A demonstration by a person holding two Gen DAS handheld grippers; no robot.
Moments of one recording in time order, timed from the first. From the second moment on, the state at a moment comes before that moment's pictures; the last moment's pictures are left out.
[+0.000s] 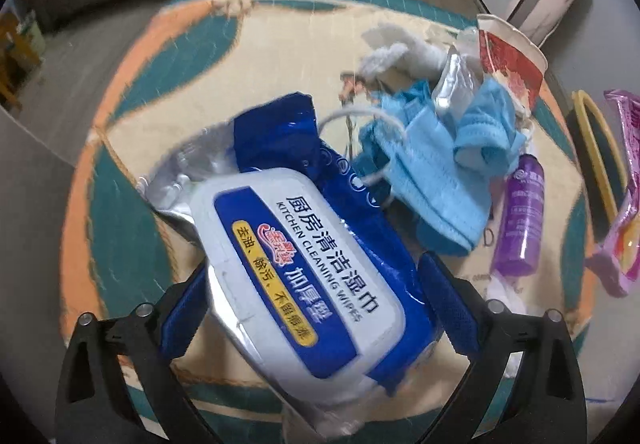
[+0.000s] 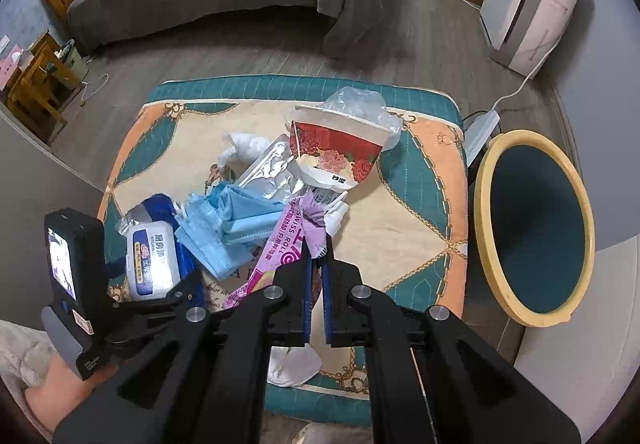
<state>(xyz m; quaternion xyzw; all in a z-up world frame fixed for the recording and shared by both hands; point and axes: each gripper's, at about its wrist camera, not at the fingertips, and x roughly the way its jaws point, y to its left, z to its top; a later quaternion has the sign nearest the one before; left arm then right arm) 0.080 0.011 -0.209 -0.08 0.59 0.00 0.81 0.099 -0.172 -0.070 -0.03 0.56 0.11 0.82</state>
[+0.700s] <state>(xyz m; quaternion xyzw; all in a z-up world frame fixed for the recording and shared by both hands) 0.058 -0.002 -0.103 0.03 0.45 -0.03 0.89 0.099 -0.199 -0.046 -0.01 0.53 0.09 0.84</state>
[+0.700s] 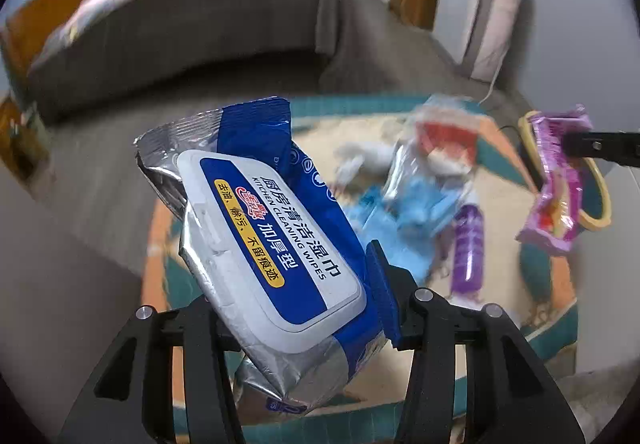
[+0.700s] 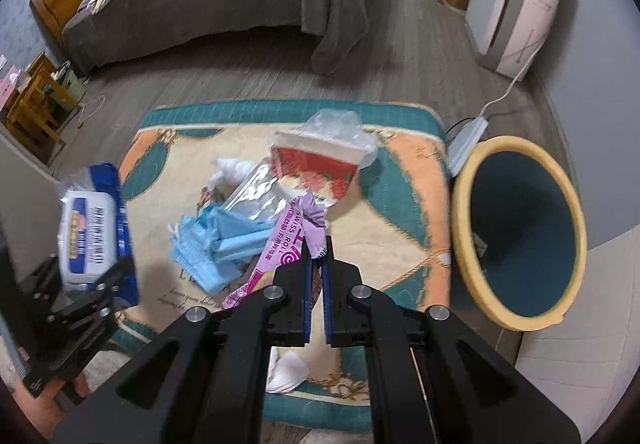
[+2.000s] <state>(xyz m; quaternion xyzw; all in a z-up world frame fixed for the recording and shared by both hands) 0.073 -0.120 -0.086 0.06 0.42 -0.15 0.89 0.116 -0.328 -0.047 0.06 0.51 0.01 0.86</state>
